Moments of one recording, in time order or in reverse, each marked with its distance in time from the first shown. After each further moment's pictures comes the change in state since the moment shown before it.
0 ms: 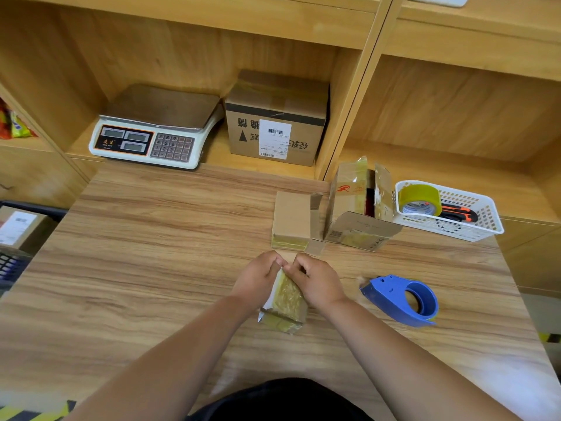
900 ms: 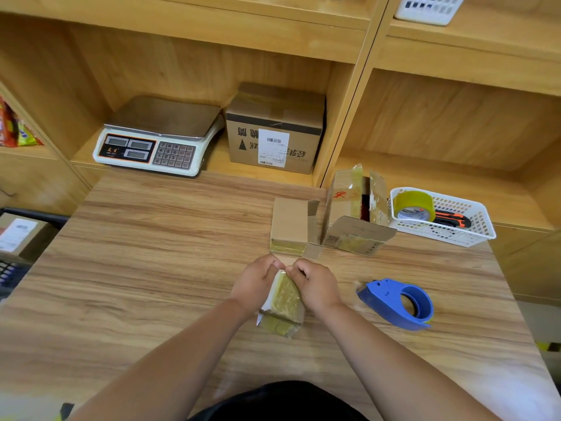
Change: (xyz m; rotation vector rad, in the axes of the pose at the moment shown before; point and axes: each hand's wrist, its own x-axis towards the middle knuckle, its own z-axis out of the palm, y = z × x) left_hand -0.002 -0.002 0.002 0.000 0.037 0.008; right_hand -0.010 -0.003 0.001 0.084 0.047 0.073
